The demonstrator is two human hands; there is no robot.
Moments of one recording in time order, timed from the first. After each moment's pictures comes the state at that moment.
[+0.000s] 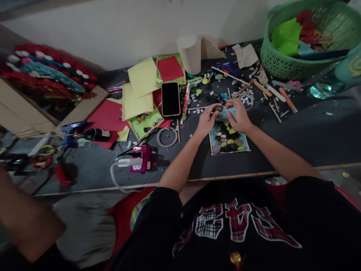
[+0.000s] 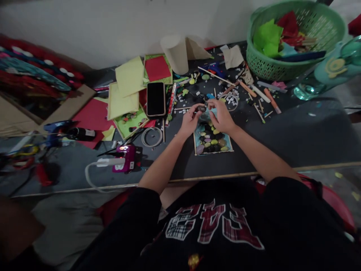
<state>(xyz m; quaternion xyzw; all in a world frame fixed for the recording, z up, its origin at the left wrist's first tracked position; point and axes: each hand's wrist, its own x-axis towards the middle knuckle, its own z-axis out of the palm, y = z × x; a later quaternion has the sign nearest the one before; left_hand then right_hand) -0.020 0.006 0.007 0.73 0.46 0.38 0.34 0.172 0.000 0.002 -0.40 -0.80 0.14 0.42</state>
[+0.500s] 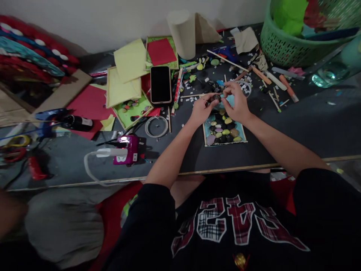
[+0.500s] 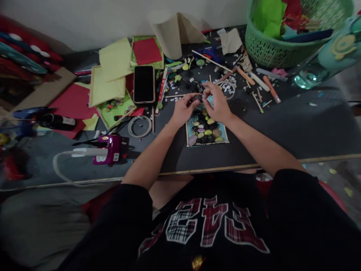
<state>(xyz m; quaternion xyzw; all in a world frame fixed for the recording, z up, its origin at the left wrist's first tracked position) -0.019 0.013 0.000 0.76 0.46 0.36 0.30 0.174 0.003 0.008 -0.42 -0.78 0.16 0.43</state>
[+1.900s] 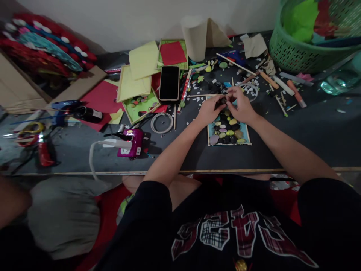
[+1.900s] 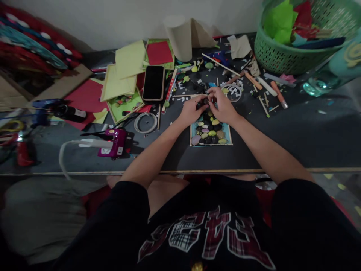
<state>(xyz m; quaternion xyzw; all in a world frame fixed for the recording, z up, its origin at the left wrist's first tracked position) -0.012 0.010 0.008 0.80 0.45 0.32 0.24 0.179 0.014 0.001 -0.39 -0.81 0.19 0.39</state>
